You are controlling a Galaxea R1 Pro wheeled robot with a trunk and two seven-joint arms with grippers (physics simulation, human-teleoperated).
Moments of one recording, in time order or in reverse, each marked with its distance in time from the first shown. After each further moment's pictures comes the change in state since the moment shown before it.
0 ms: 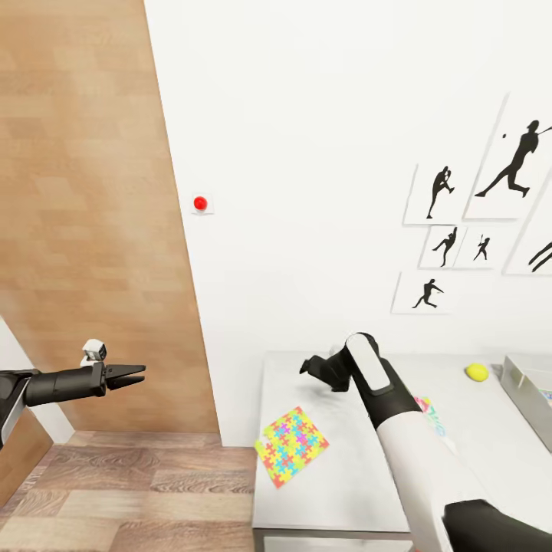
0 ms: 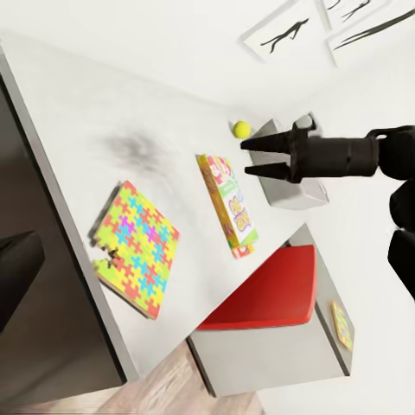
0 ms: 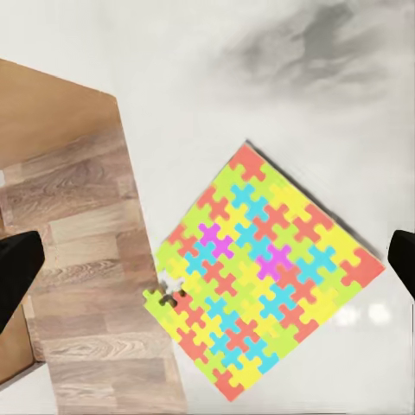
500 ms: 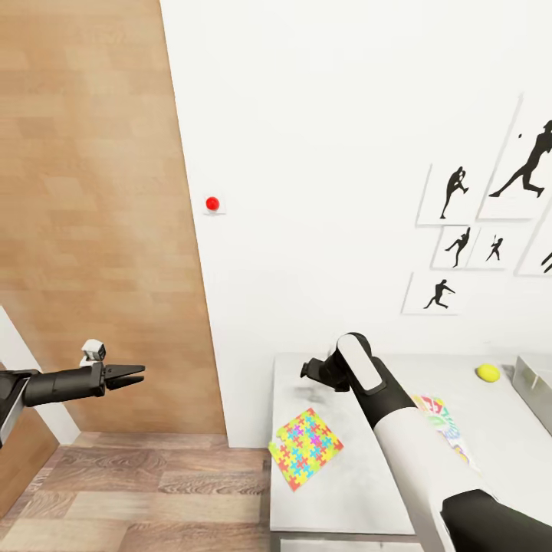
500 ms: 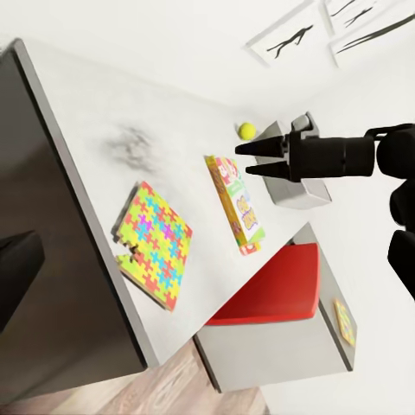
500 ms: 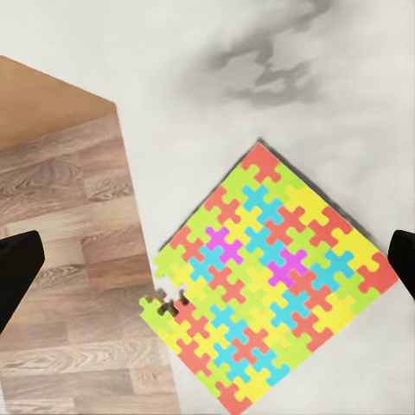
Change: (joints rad) left arm 0.000 0.003 0.000 0.002 0.000 -0.004 0.000; right arm -0.021 -0.012 0.105 0.045 0.001 -0.040 -0.037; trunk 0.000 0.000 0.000
